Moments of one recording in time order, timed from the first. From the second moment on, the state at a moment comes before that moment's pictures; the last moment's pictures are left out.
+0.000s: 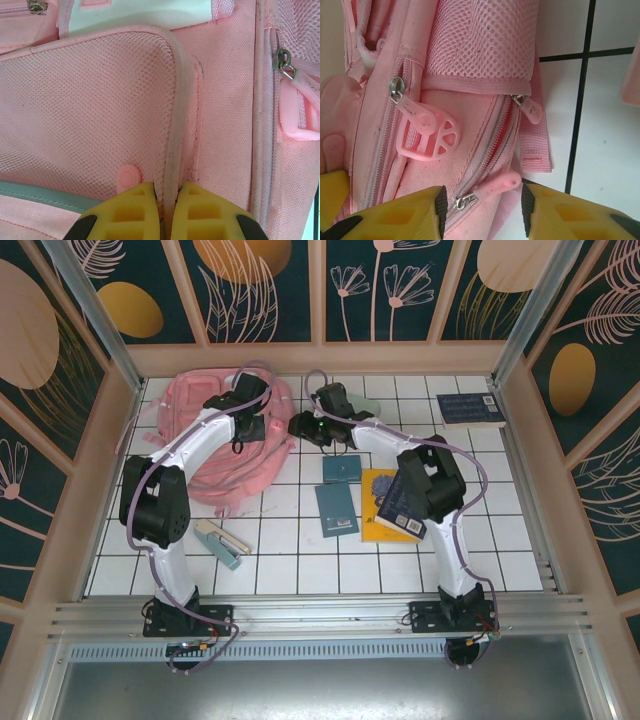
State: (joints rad) left arm -0.35 1.90 1.56 -0.76 -0.28 -0.36; right arm 0.59 2.23 1.70 -0.19 -0.40 0.77
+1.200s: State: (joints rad) left arm -0.33 1.86 1.56 -0.76 -0.24 -0.36; right arm 0.58 2.11 1.23 0.53 -0.55 0.08
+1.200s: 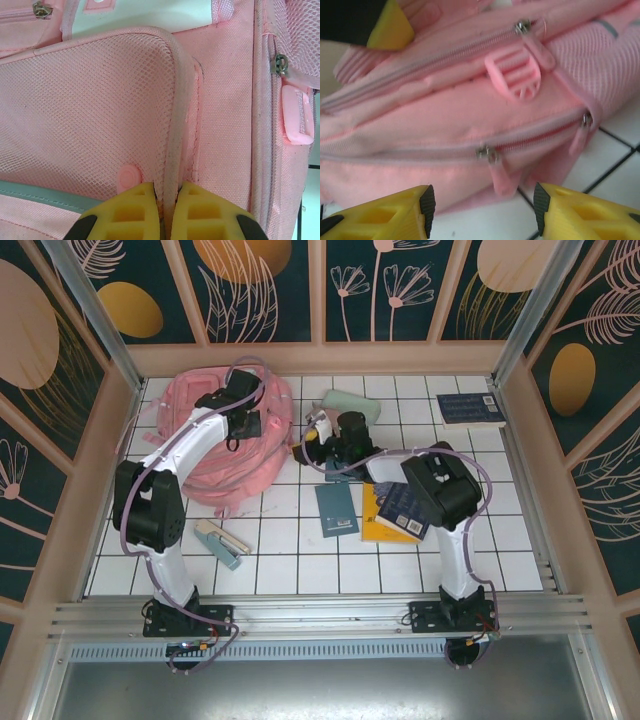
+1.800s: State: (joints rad) left arm -0.33 1.84 1.56 -0.77 -0.21 -0.36; right arm 0.61 2.21 1.39 0.23 -0.56 0.00
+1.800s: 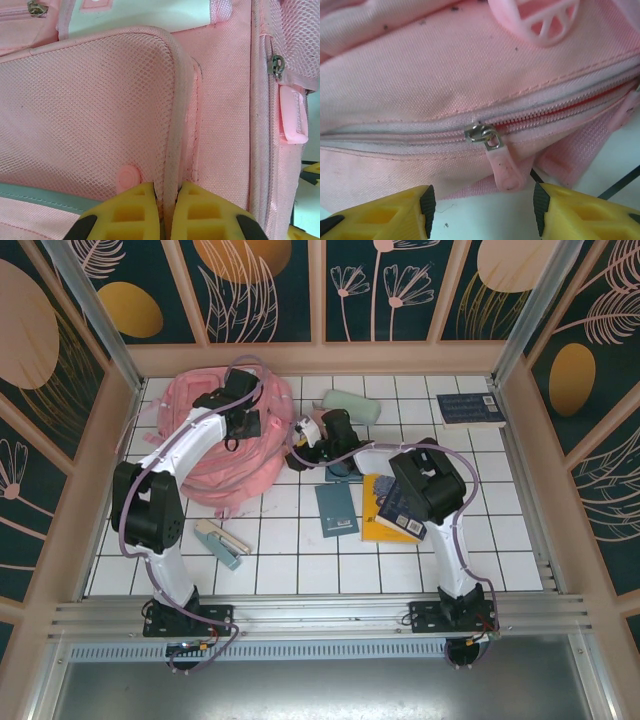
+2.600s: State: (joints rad) left arm -0.33 1.78 1.50 -0.76 -0.12 -0.38; right arm 0.63 2.23 1.42 0.15 -0.58 -0.01
